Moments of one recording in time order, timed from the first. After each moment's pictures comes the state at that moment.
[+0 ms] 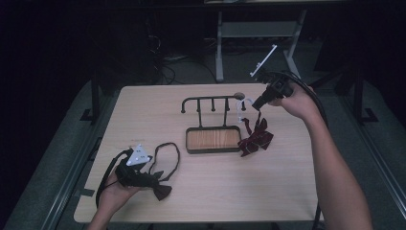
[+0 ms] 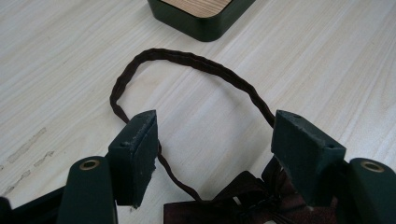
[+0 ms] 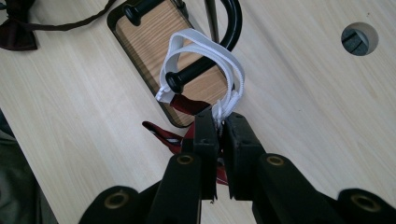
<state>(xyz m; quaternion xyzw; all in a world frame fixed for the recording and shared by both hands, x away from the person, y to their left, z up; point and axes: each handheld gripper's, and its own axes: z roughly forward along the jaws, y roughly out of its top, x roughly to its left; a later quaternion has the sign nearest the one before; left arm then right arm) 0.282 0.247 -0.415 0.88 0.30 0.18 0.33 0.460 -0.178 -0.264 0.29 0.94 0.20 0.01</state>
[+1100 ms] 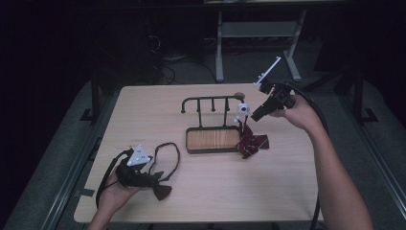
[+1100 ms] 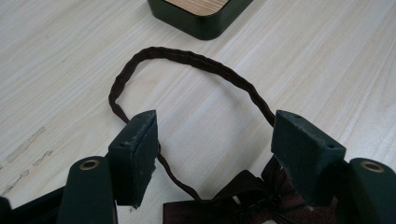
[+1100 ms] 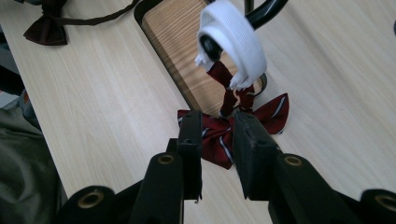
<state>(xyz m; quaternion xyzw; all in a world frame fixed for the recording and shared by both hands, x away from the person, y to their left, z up) 0.282 0.246 -0.416 0.88 0.29 0.18 0.33 0.445 -0.187 -0.290 0.28 0.93 0.23 -0.03</state>
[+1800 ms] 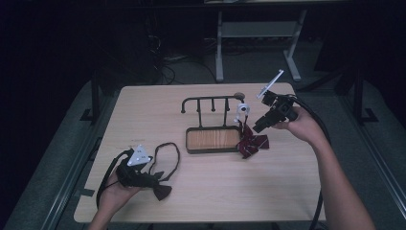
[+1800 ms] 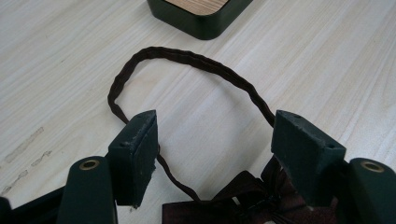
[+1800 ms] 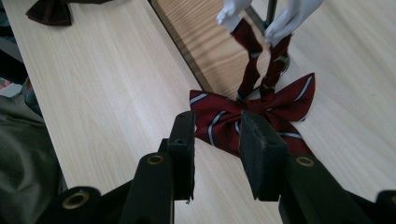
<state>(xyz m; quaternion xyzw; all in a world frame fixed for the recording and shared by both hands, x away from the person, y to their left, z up) 0.282 0.246 -0.417 0.88 0.29 0.18 0.33 0.426 -0.195 -0.315 0.27 0.93 0.24 -0.04</state>
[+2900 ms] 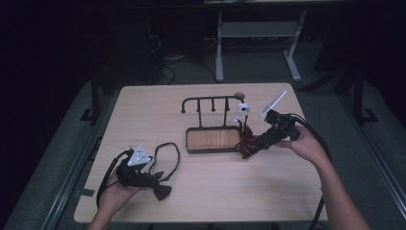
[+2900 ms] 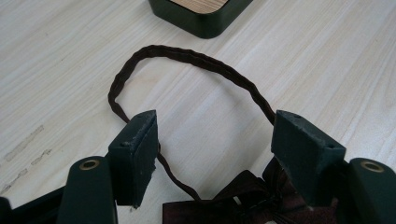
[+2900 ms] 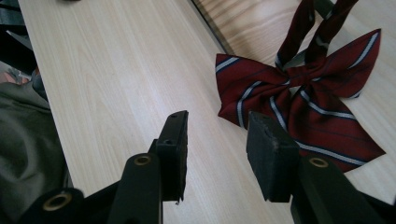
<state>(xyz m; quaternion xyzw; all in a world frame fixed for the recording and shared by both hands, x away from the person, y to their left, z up) 0.282 0.246 -0.417 0.88 0.30 0.18 0.33 0.397 -0.205 -0.359 0.27 0.93 0.26 -0.06</state>
